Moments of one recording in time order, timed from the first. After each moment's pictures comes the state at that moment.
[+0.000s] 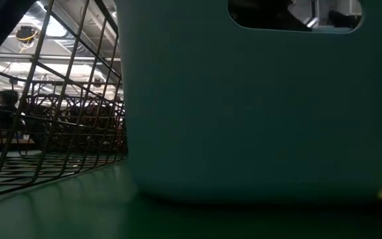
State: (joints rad) left arm 0.01 2.11 1.64 0.32 -0.08 -0.06; right arm 0.11 0.00 0.01 0.34 -0.10 0.16
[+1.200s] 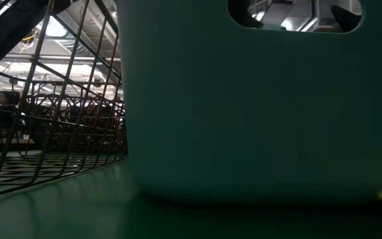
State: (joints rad) left arm 0.37 2.11 2.00 0.04 0.15 -0.06; right arm 0.11 0.00 0.01 0.36 -0.12 0.16
